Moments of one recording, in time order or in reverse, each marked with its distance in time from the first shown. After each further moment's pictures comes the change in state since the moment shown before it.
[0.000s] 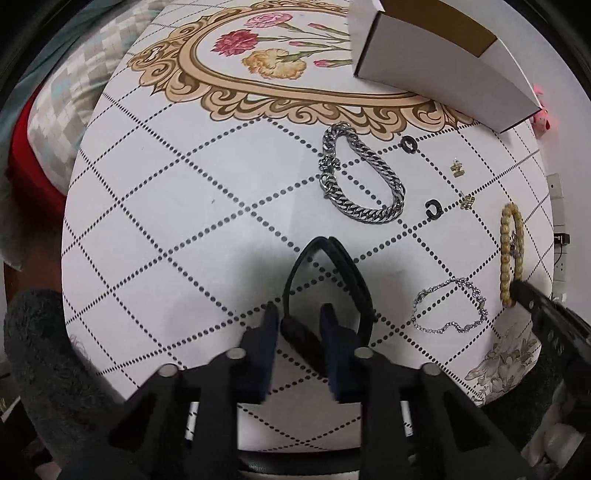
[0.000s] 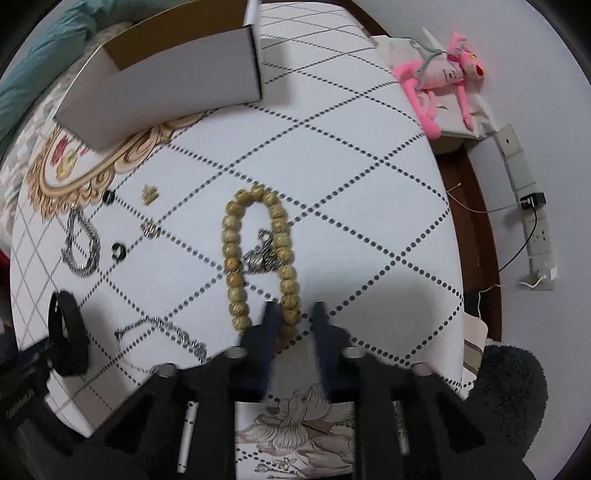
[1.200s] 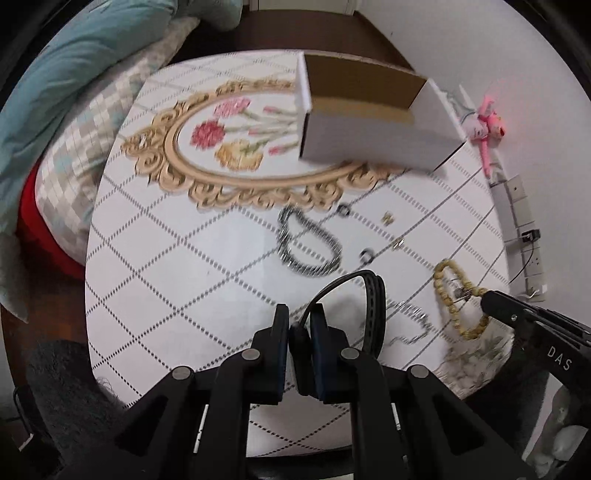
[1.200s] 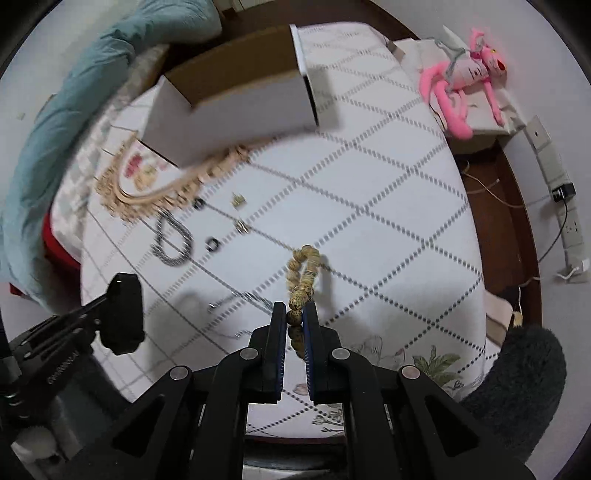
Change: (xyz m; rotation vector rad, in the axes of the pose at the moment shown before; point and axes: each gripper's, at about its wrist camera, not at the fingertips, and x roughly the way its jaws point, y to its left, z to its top) left arm -0.067 -0.011 0.019 0.111 -0.192 -0.070; right arm -0.070 -0.006 -0.005 0.044 -0.063 0.239
